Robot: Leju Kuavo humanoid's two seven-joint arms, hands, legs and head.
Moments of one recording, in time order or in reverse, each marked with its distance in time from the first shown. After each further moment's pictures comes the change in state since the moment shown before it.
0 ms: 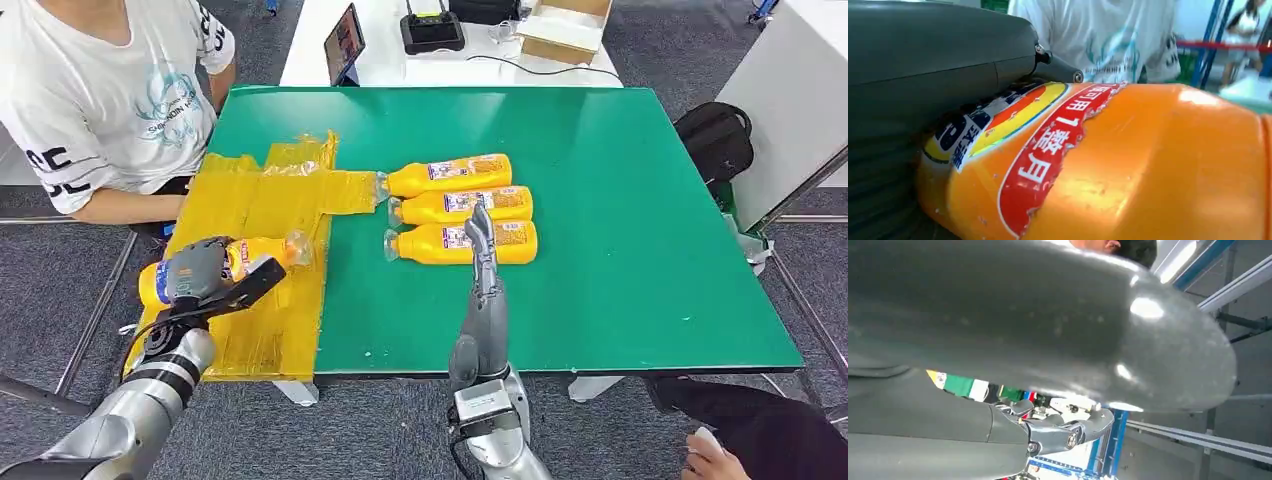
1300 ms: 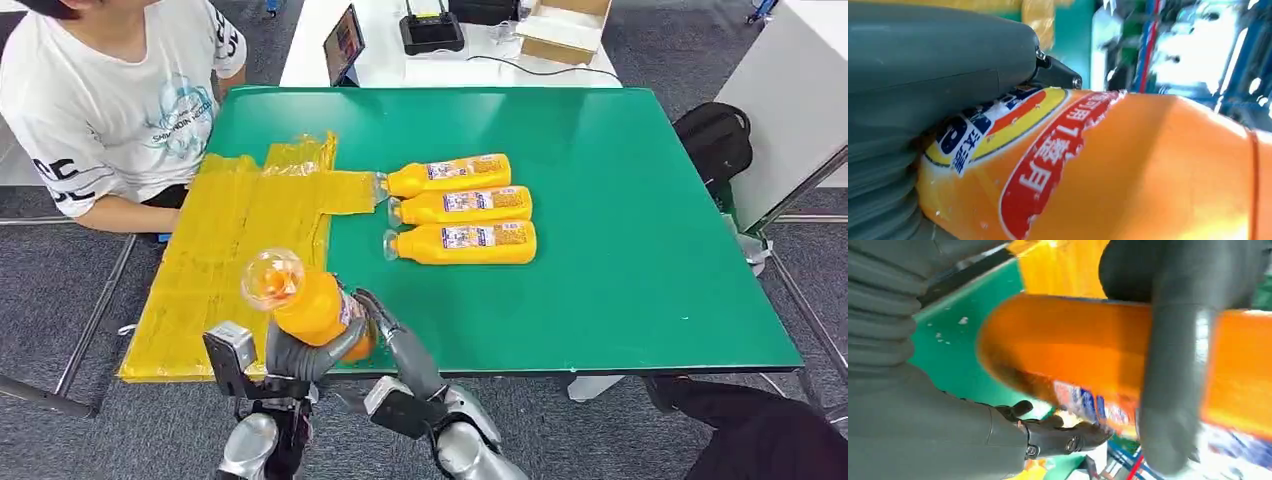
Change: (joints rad) left arm 0.569 -0.304 -0.205 -0.904 1.168 -0.421 -0.329; right arm -0.087 -0.011 0.073 0.446 0.165 0.307 0.138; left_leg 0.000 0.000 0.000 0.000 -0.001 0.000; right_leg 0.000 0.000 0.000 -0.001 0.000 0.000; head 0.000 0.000
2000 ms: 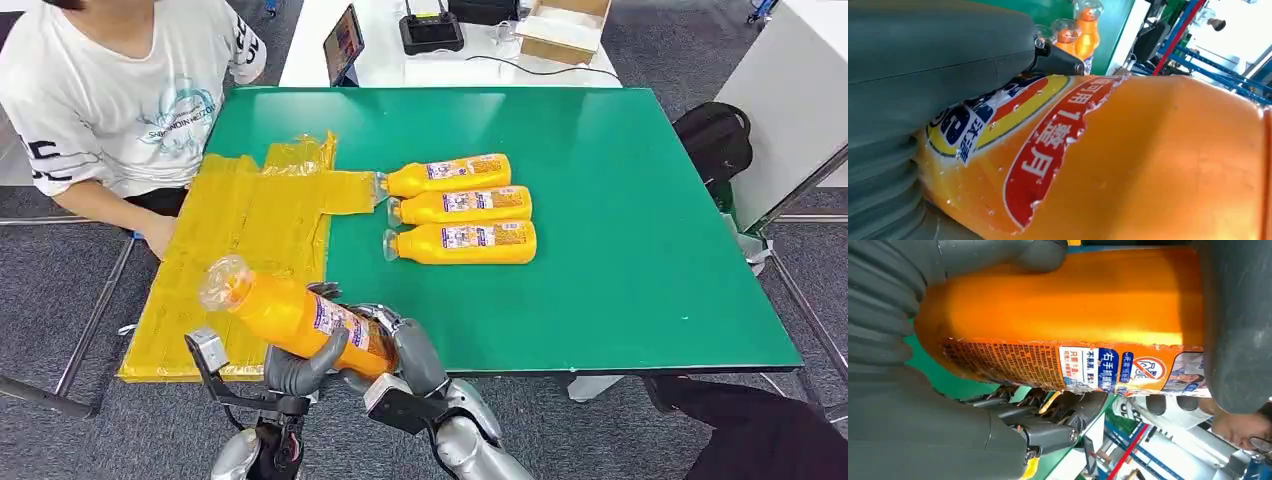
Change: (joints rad) left arm 0.074 -0.002 0.005 0.000 0.365 -0.326 0.148; right arm -0.042 0.020 -0.011 0.107 0.071 -0.082 -0.034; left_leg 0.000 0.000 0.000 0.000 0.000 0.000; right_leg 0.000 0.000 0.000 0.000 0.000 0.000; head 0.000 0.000
